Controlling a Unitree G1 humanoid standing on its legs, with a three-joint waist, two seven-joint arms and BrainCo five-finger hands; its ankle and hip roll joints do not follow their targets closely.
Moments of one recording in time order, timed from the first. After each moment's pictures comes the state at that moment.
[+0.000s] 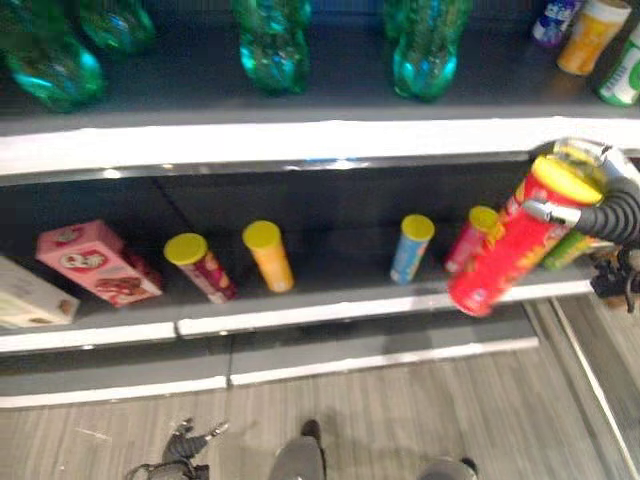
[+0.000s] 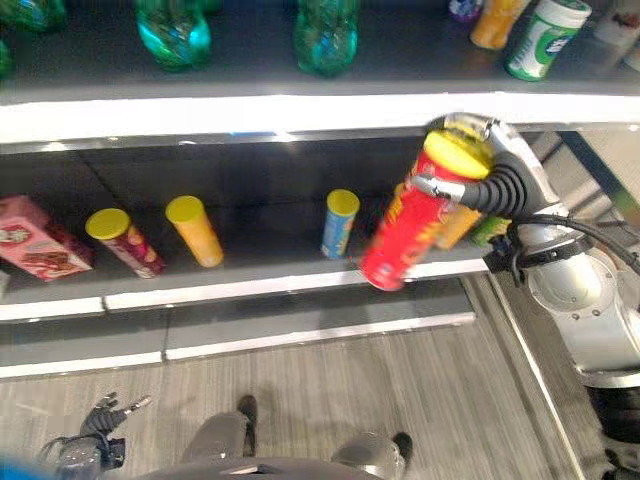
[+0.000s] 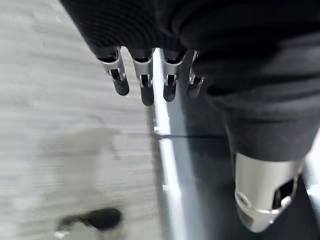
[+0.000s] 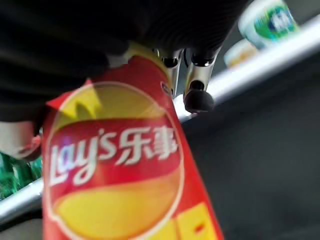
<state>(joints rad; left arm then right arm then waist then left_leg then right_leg) 0.13 0.42 0.05 1.01 -0.17 -0.10 0.06 -0.12 -1.00 -0.14 -0.32 -0.03 -0.20 -0.03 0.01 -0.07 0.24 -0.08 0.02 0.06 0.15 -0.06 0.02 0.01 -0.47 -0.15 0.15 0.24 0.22</state>
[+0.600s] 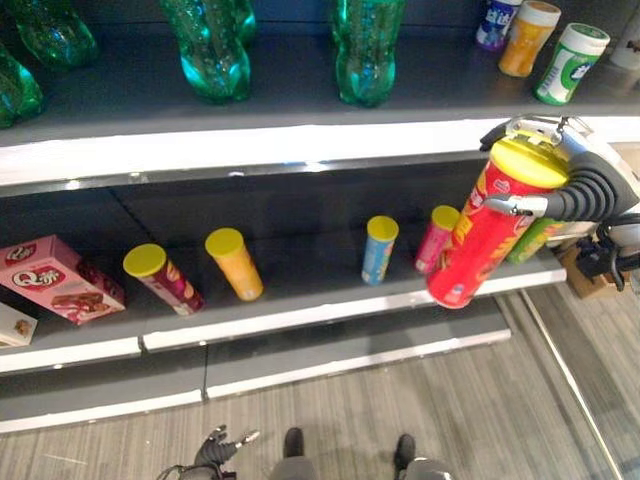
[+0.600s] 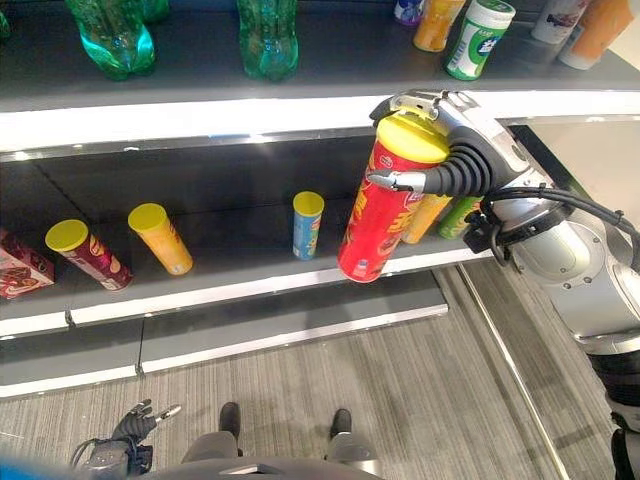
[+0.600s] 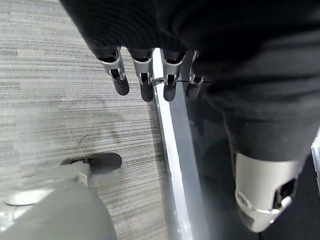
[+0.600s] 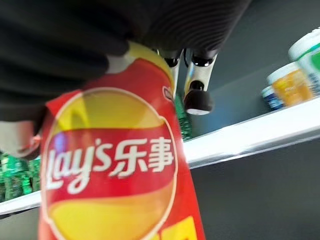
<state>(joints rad) 0.11 0.32 0.01 0.99 -0.17 -0.09 0.03 -0.37 -1.11 0.06 -0.36 0.04 -0.25 0.03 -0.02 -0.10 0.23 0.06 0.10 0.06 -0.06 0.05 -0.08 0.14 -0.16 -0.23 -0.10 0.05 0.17</state>
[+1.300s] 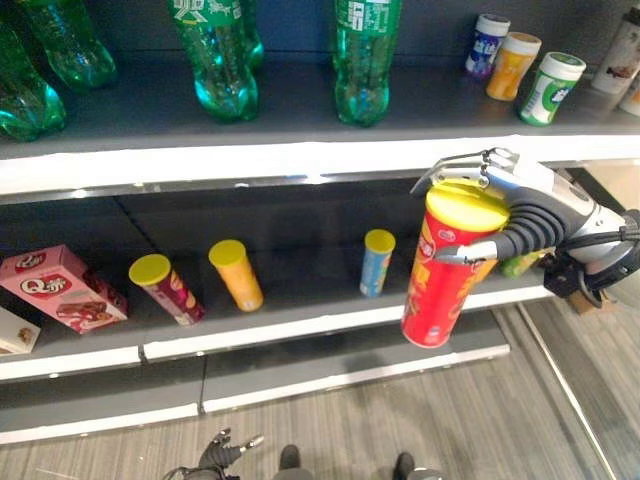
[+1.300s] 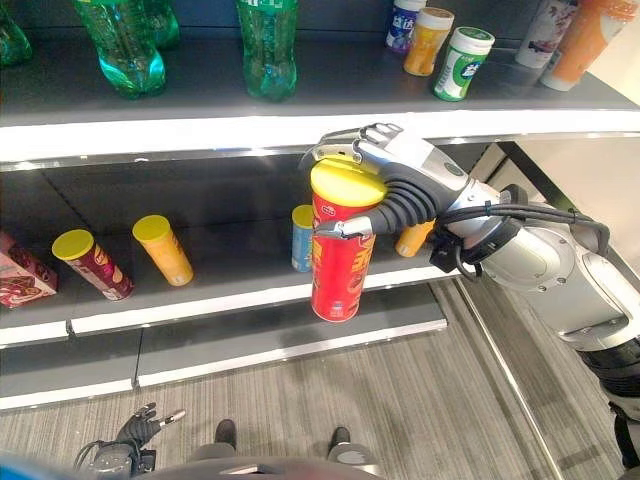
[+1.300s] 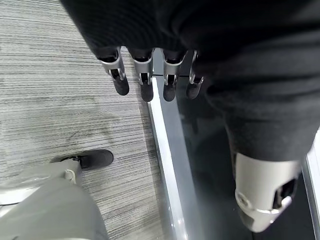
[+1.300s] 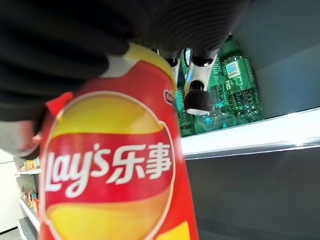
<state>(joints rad) 0.12 0.33 -0.01 1.00 -0.13 -0.08 0.04 -0.47 -1.14 0.23 -0.46 0.06 -0.27 0.12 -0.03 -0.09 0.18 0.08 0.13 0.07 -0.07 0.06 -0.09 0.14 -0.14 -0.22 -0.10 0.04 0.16</state>
